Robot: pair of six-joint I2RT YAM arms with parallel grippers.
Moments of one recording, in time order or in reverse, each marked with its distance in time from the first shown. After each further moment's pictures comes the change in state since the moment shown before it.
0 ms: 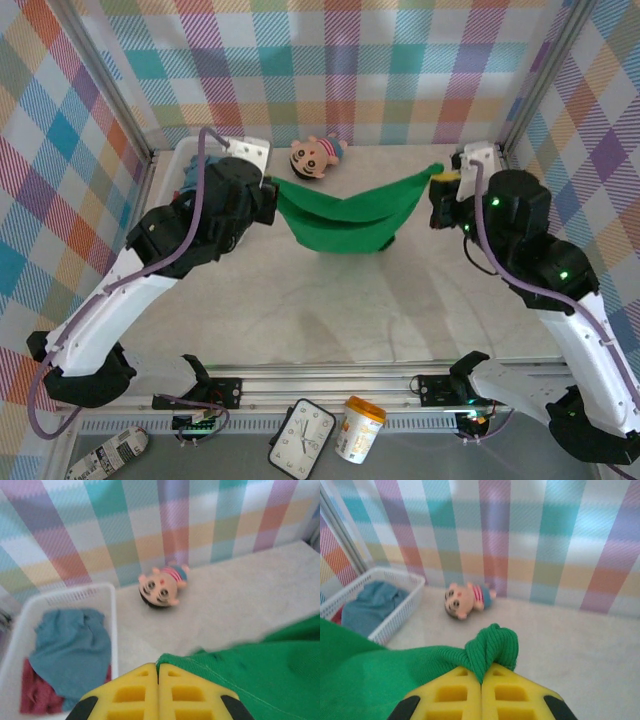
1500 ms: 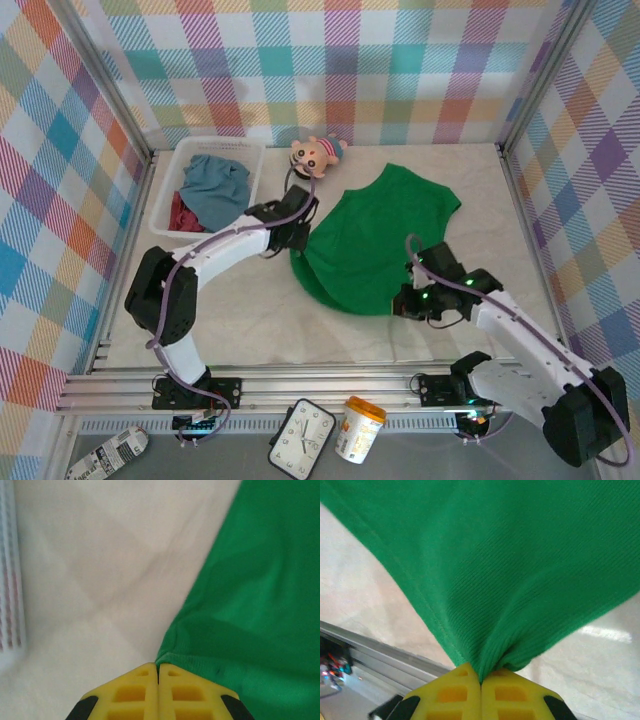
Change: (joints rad) left arm 0.244 0.426 -0.524 0.315 0.316 -0.148; right arm -0.079 -0.024 -0.901 -0.045 -0.601 0.521
